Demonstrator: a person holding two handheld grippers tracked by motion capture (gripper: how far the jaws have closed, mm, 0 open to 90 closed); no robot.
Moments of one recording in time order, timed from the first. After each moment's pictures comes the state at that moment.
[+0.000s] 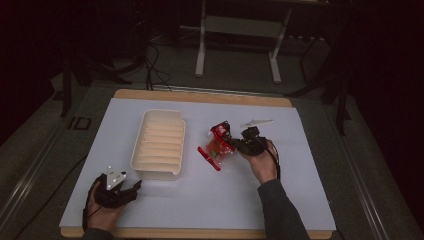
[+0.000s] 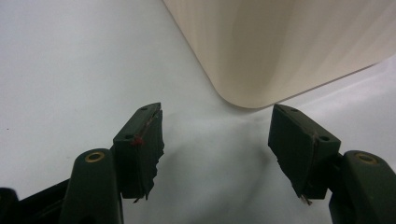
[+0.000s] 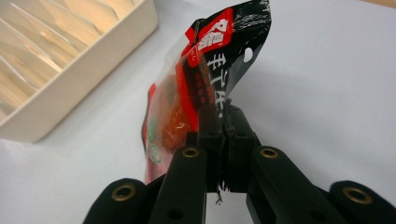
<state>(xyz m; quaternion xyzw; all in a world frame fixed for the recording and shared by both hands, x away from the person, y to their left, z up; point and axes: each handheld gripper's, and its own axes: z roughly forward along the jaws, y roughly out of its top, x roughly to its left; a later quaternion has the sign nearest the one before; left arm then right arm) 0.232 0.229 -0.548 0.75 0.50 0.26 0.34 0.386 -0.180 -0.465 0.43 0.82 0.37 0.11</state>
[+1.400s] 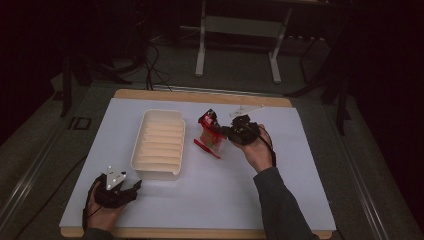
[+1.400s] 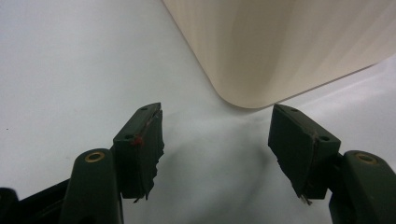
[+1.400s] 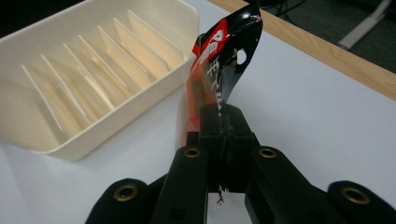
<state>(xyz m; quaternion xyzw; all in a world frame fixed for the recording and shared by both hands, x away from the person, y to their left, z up) 0.232 0.229 -0.548 0.76 0.50 0.26 0.34 0.392 -0.149 -0.419 0.33 0.84 0.40 0.13</state>
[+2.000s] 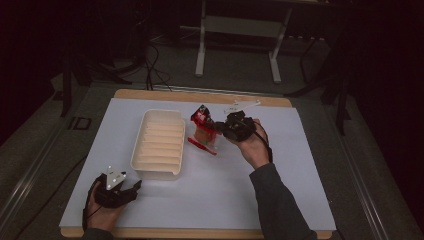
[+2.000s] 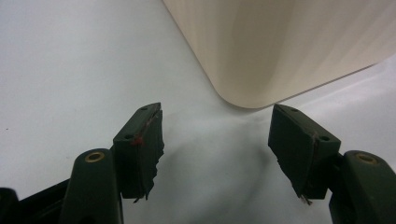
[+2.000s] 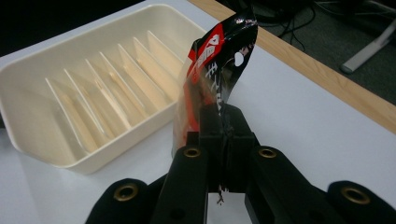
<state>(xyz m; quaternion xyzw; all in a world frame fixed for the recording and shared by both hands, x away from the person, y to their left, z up) 0.232 0.229 -0.548 0.76 0.50 0.26 0.34 0.390 -0.132 -0.400 0.29 0.85 0.41 0.14</state>
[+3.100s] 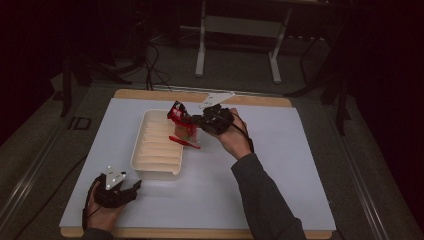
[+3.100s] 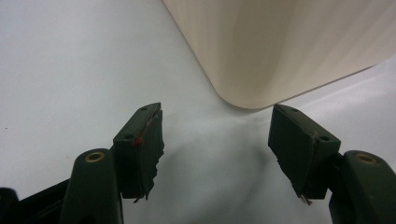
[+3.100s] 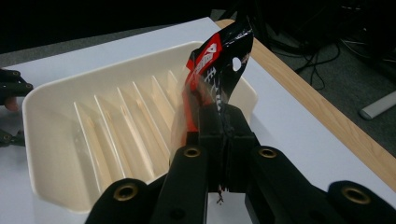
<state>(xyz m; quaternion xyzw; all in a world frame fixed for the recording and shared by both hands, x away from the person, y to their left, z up) 0.232 0.230 -0.548 0.75 0.50 0.26 0.34 0.401 -0.073 -0.387 0.20 0.87 0.43 0.15</state>
